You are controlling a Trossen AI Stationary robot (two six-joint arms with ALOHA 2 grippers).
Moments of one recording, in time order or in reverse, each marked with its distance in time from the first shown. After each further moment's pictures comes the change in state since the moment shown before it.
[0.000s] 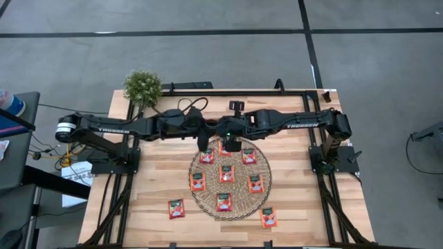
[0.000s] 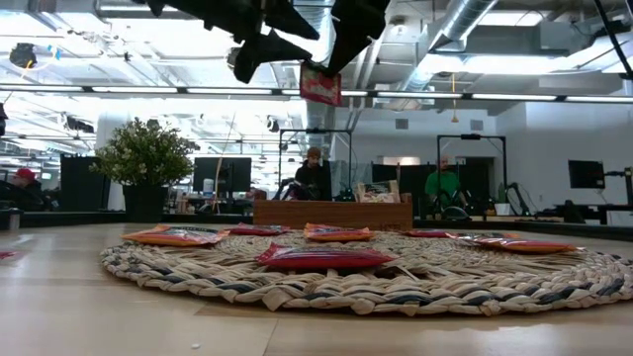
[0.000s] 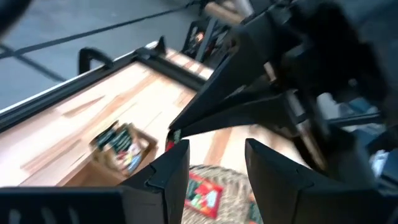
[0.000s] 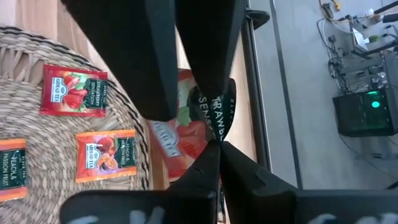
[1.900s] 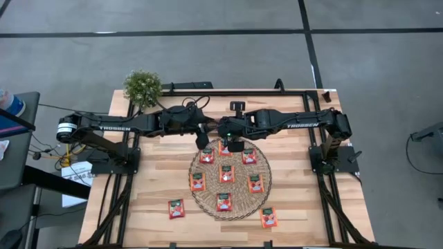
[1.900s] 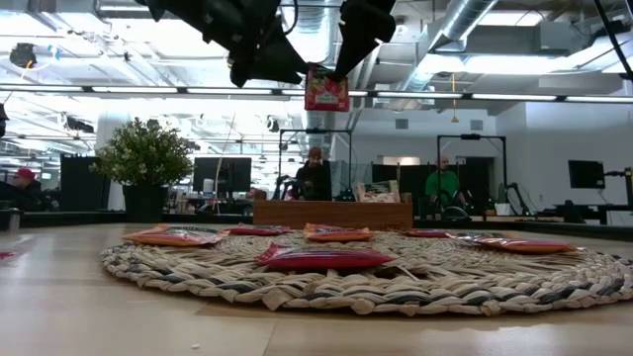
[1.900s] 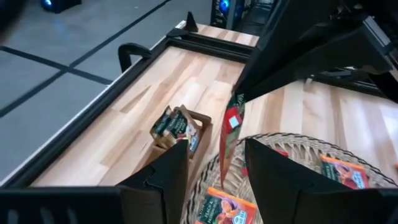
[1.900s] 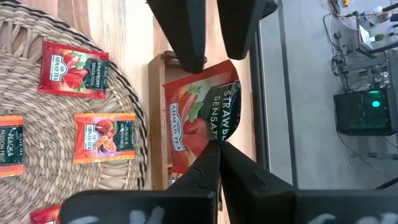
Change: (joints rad) left arm 0.048 0.010 0.029 -0.164 -0.041 0.267; right arm 0.001 -0.001 0.000 -0.052 -0.007 -0.025
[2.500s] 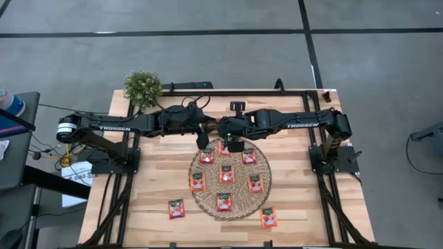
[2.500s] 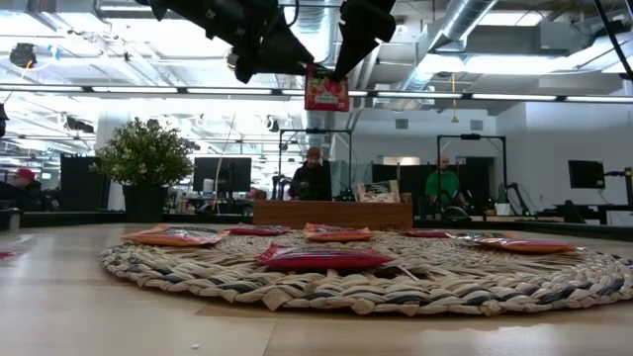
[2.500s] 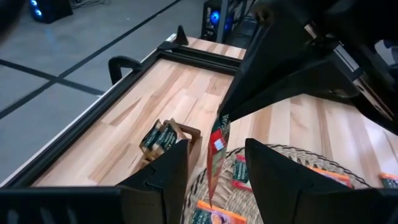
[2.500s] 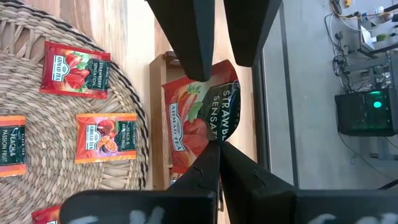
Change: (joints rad) left arm 0.000 0.000 0.000 0.053 0.031 0.000; right arm 0.000 0.000 0.000 0.000 -0.005 0.000
